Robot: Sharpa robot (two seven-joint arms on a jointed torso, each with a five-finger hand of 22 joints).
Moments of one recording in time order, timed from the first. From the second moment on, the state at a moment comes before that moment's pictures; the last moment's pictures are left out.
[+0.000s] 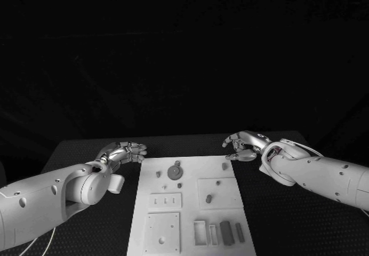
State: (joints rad) left arm 1.28 -0.74 -0.16 1.26 -0.02 -0.26 0.27; left_hand 1.11 -0.13 0.52 -0.22 0.06 0.81 0.17 0.41 0.45 1.20 0.10 0.16 0.19 1.00 0.06 0.54 0.62 0.04 0.82 -0.04 0.46 1.31; right arm 1.24 -0.85 -0.07 1.17 -1.29 -0.40 0.19; right_hand 0.98 -0.23 0.66 -0.29 0.22 0.86 0.13 0.27 0.42 1.10 0.01 1.22 1.06 1.30 -0.08 1.23 1.06 0.21 1.19 -0.06 1.06 1.31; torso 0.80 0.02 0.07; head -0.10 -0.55
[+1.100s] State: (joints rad) left arm 1.28 -0.74 -0.16 1.26 -0.02 -0.25 0.27; left_hand 1.11 -0.13 0.52 -0.22 0.06 0.81 0.17 0.41 0.45 1.20 0.10 0.16 0.19 1.00 0.06 0.54 0.61 0.04 0.82 -0.04 0.46 1.31; right arm 1.16 -0.78 -0.07 1.06 -1.28 -0.32 0.21; right_hand 1.06 -0.22 0.60 -0.29 0.17 0.85 0.14 0.27 0.42 1.07 0.01 1.23 1.05 1.28 -0.08 1.22 1.07 0.21 1.15 -0.05 1.06 1.31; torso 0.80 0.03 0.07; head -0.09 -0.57
